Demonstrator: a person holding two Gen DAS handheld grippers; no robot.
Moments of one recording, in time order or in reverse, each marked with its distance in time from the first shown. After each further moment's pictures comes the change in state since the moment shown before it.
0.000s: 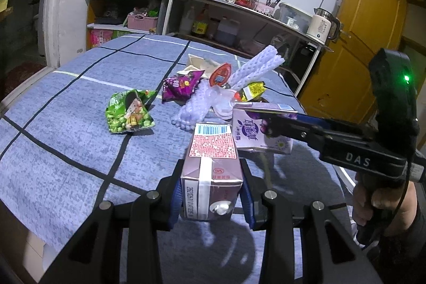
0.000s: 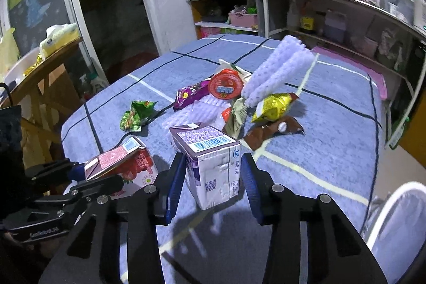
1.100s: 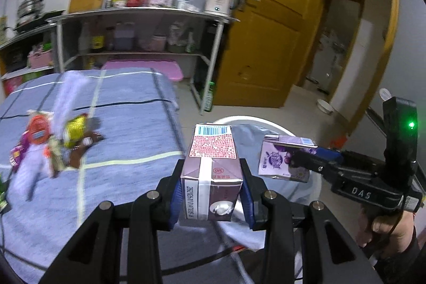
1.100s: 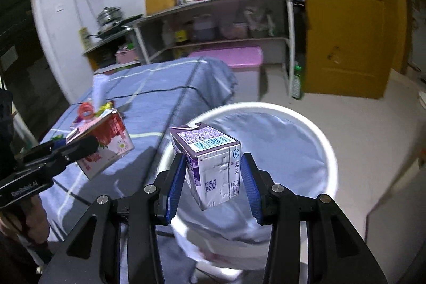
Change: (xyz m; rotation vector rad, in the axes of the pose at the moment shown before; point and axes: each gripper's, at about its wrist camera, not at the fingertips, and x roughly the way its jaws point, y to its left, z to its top) left arm 0.044 -0.206 0.029 0.325 0.067 -0.332; right arm -0.176 -0.151 -0.114 0.411 -0.129 -0.420
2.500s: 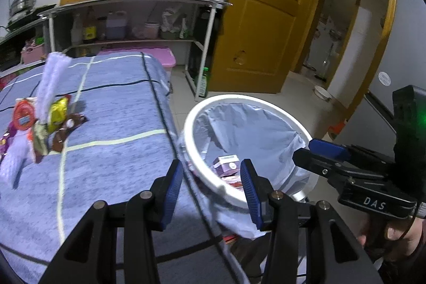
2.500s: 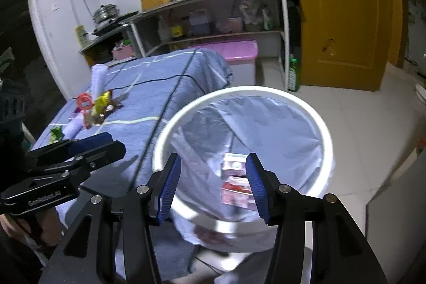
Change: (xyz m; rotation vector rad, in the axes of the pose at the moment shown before) left arm 0.008 -0.010 -0.017 0.010 0.064 0.007; right arm -0.011 0.007 -0.020 -0.001 0.010 0.008
